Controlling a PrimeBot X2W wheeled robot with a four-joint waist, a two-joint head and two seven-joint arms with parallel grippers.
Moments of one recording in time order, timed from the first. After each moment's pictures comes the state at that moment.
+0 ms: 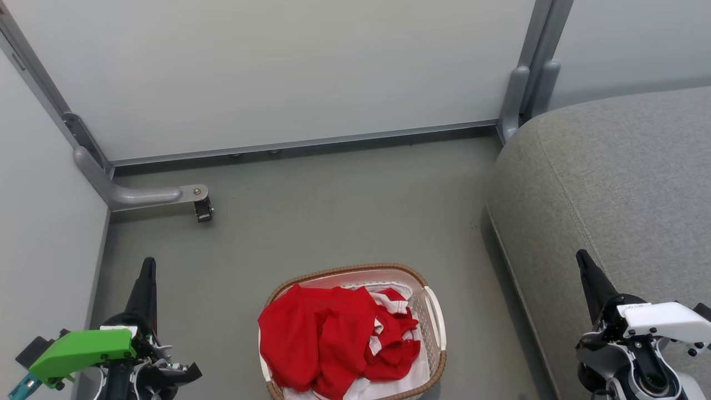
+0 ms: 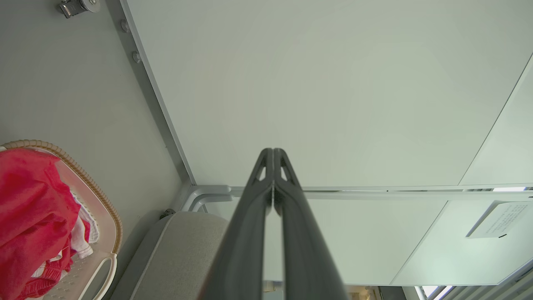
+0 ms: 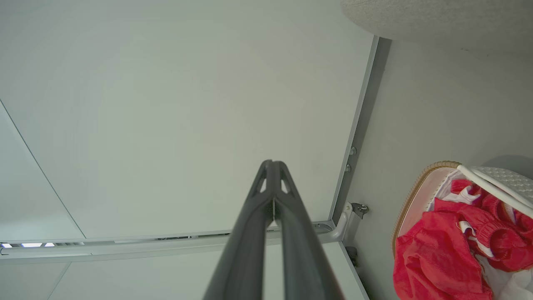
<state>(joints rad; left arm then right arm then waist) -0.10 0.05 0.11 0.24 -1.61 -0.13 0.11 -0.11 -0.05 -0.11 0.25 1.61 0.13 0.11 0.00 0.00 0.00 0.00</state>
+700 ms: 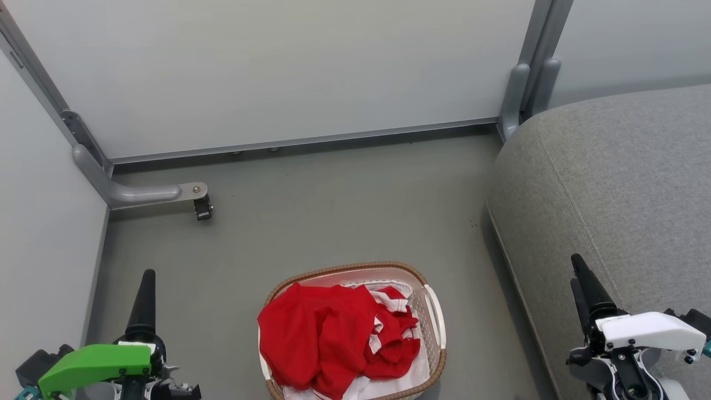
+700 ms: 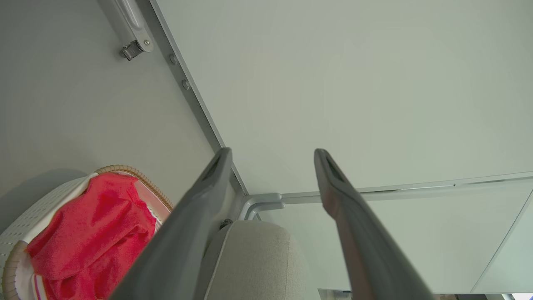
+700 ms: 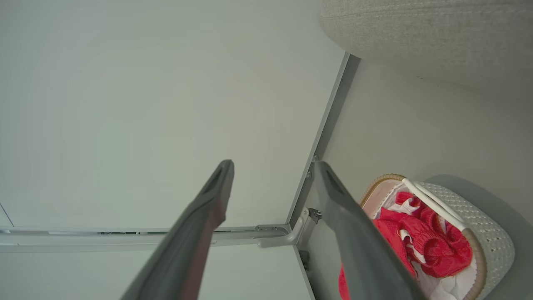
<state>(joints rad) -0.07 0.06 0.10 0.30 -1.41 -0.13 0.04 -0.10 -0.05 -0.08 0.28 1.44 0.13 0.05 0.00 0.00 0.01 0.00</state>
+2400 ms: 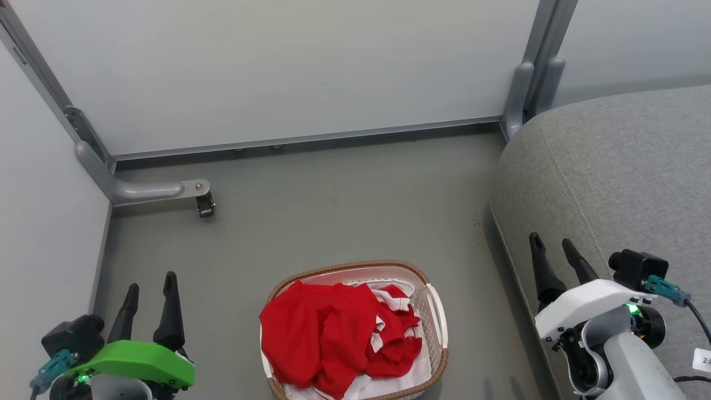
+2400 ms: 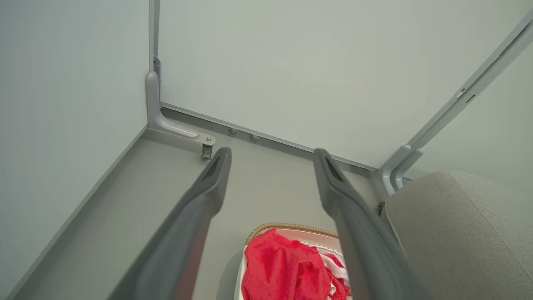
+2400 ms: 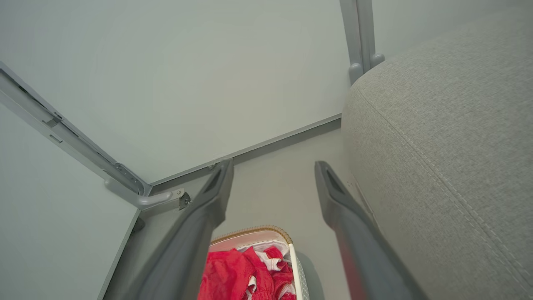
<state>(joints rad) -0.07 0.14 -0.01 0.32 -0.57 -0.13 -0.13 -0.24 -0.08 0.05 0.43 0.54 0.13 -0.13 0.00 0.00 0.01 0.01</state>
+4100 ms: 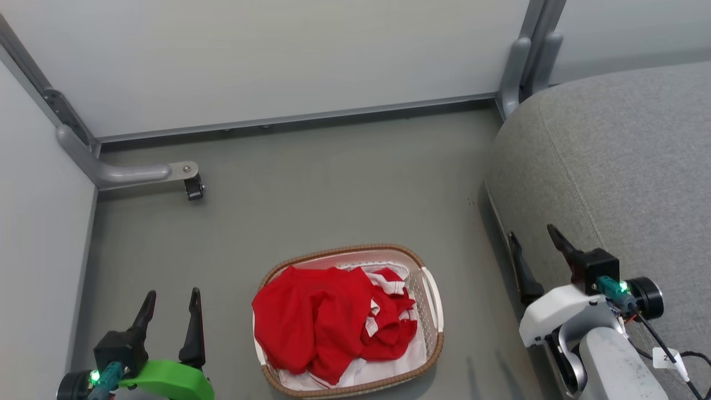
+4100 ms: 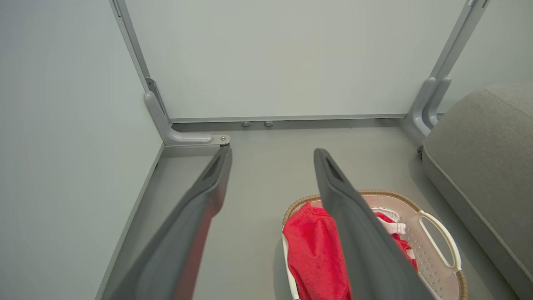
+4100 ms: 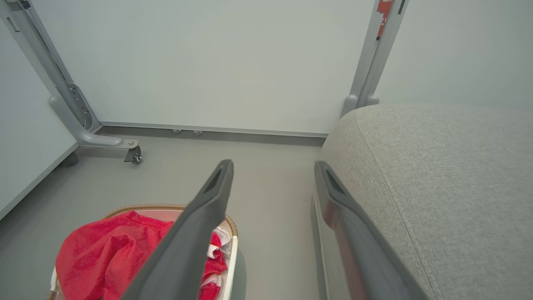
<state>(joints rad) -0.04 0.12 -0.03 0.37 -0.21 -0.13 -0.25 -0.26 -0.05 0.05 0.47 0.06 0.13 -0.24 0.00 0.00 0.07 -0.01</state>
